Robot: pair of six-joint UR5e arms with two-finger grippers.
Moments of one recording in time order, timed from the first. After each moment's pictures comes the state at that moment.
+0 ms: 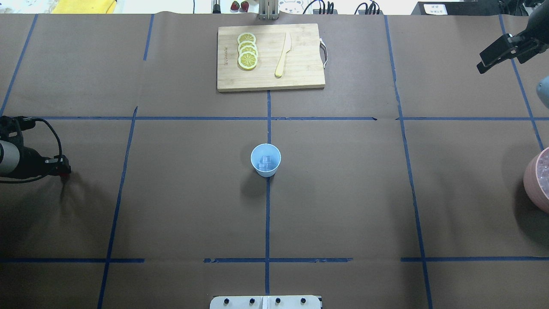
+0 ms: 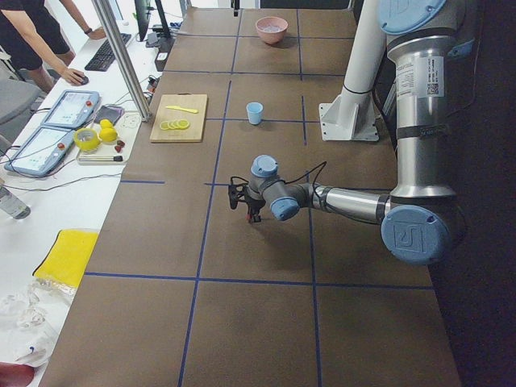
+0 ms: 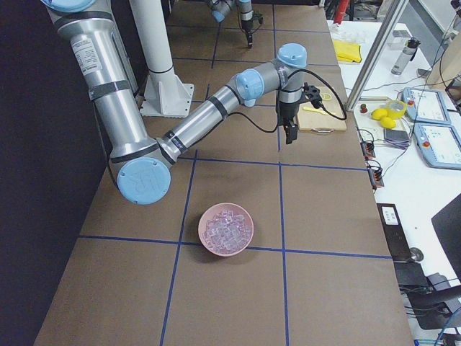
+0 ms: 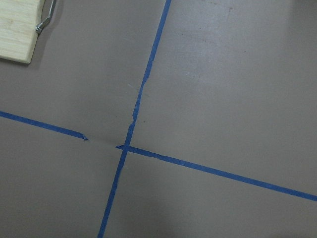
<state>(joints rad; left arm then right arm) -0.80 -1.47 -1.70 -2.31 -1.96 -1.21 1.24 -1.24 1.95 -1.85 2.24 0.27</state>
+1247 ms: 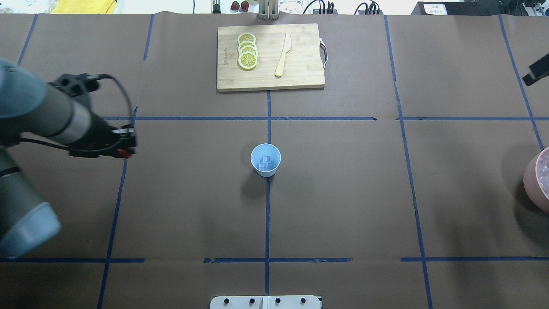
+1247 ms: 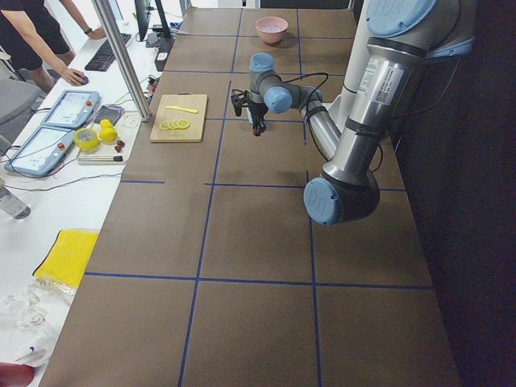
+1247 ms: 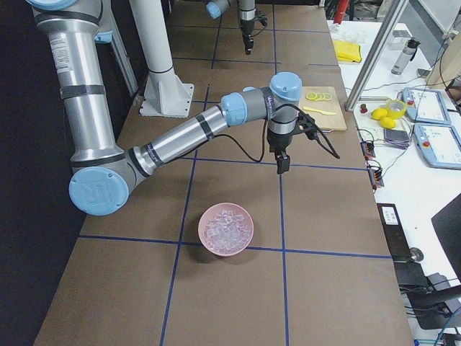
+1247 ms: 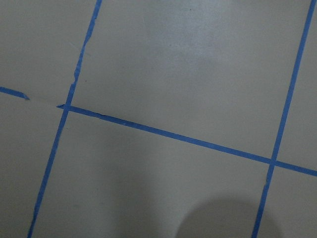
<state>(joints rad) -0.64 -2.04 -2.00 -1.50 -1.99 -1.48 1.41 -1.44 1.94 -1.82 2.30 0.04</state>
